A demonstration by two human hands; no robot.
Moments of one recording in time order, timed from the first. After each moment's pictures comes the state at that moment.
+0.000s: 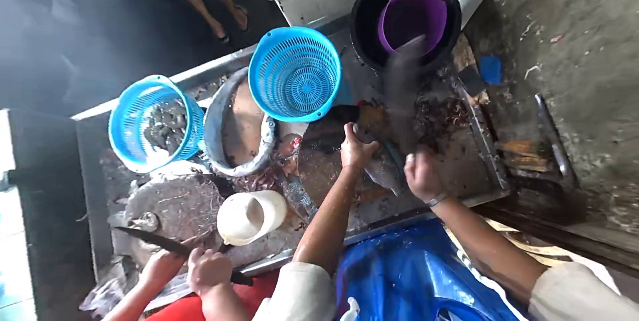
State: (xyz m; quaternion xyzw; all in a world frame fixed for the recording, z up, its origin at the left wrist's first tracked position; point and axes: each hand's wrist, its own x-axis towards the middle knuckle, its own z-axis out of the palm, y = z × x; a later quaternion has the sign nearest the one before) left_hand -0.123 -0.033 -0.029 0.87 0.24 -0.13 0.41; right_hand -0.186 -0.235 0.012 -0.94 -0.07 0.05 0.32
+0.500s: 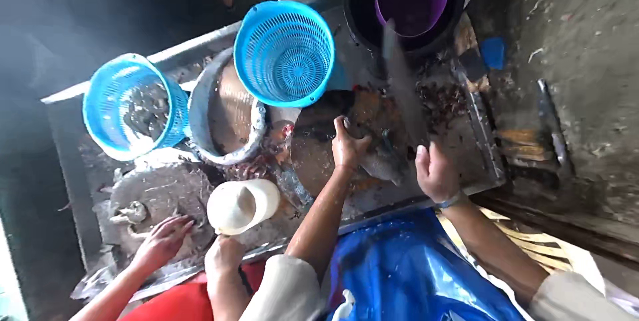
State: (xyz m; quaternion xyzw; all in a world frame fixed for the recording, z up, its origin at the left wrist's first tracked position) left_hand -0.154 -0.035 -0.020 0.87 0.26 -0.10 0.40; right_hand -0.214 -0.253 0.033 -0.95 -0.06 0.02 0.30
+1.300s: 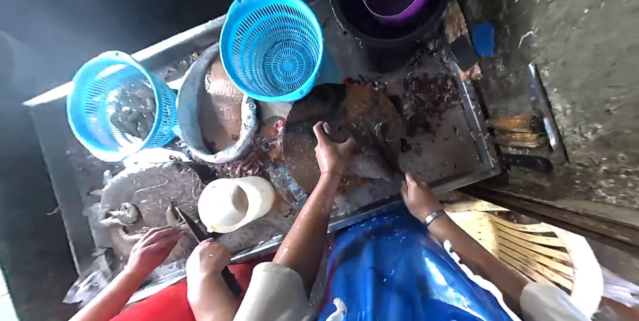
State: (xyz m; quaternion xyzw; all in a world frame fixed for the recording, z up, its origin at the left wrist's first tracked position) left_hand -0.184 -0.025 -0.018 0.87 0.31 -0.05 0.38; right_hand -0.279 -0.264 -0.034 -0.91 0.02 0.35 0.21
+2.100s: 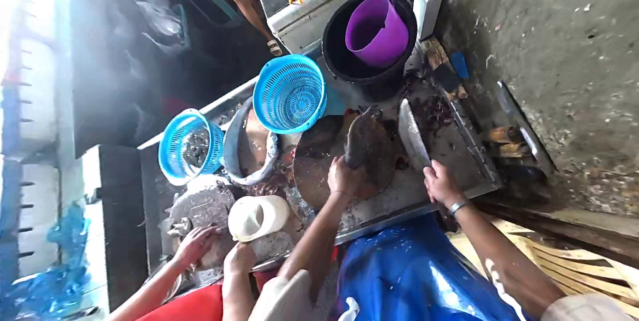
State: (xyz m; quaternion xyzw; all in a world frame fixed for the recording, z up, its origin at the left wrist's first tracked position) left_hand -0.200 -0.071 -0.009 0.93 0.22 -0.13 0.25; right_hand -0.217 -0.356 -0.030 -0.79 0.12 0.30 0.52
